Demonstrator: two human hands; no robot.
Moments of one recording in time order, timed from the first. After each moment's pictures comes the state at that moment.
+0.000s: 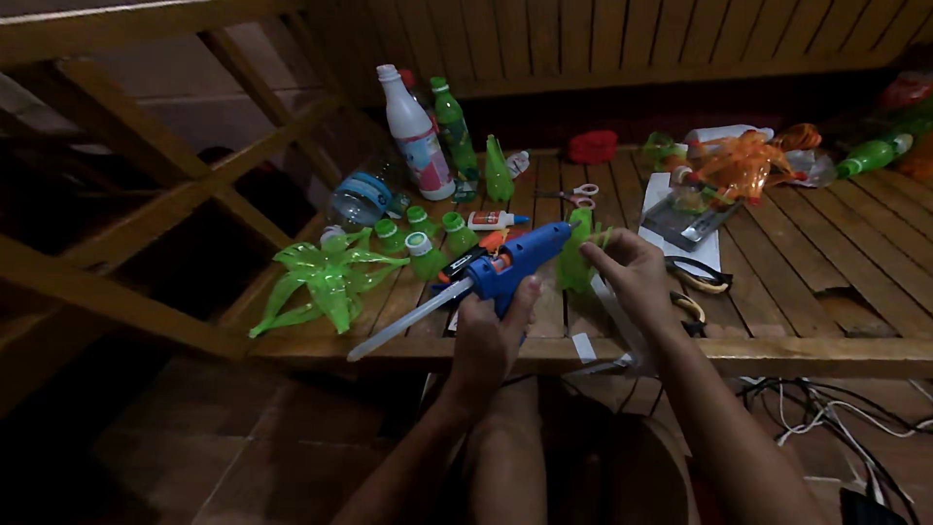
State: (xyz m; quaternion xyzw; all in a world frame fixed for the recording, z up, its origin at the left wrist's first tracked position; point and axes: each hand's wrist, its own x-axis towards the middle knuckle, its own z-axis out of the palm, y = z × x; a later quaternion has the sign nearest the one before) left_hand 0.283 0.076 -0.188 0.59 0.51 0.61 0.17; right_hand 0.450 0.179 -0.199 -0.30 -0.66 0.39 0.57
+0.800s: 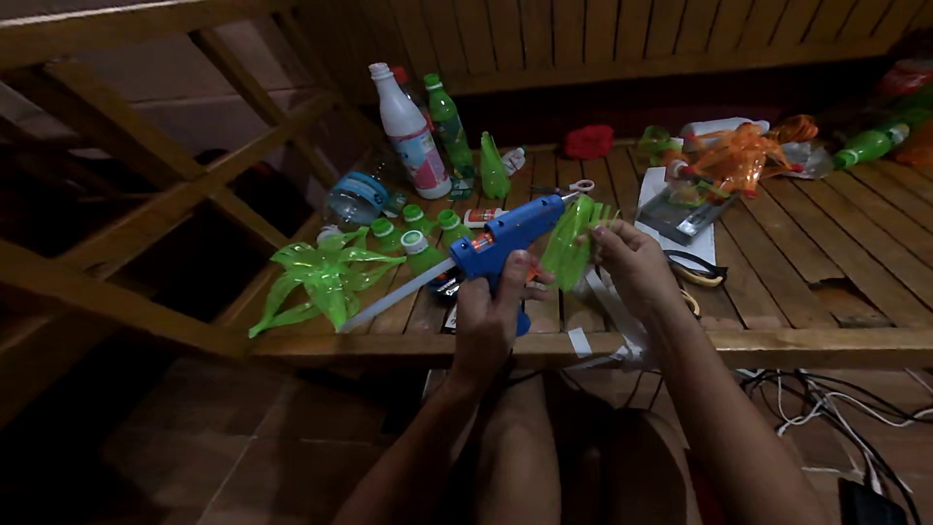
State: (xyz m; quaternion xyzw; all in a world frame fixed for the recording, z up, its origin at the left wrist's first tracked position) left_hand 0.289 0.084 -0.178 0.56 0.42 0.66 0.27; right_hand 0.461 0.178 -0.190 -0.29 -0.55 0.58 0.53
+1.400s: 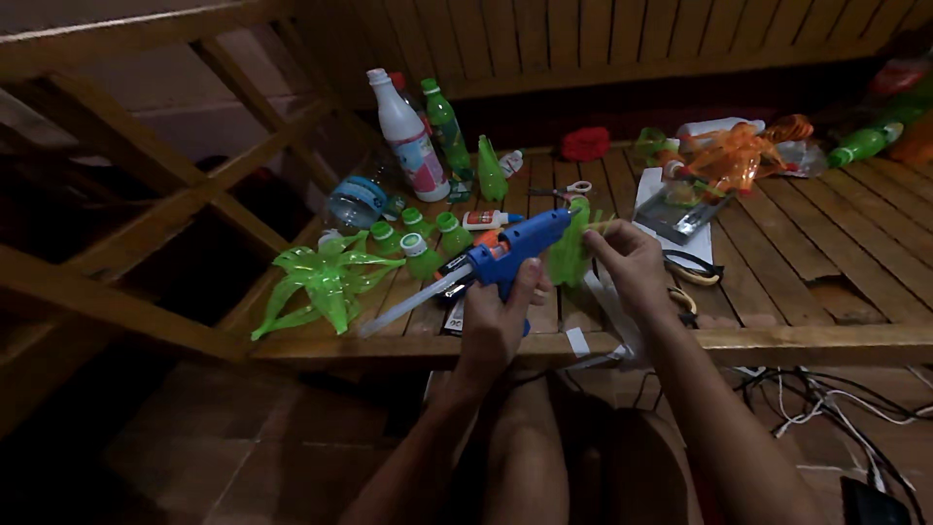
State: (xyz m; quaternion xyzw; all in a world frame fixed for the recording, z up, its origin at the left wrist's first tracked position) left_hand 0.294 0.085 -0.182 0.57 0.49 0.62 0.22; right_hand 0.455 0.173 -0.193 -0.30 -0.63 0.43 0.58
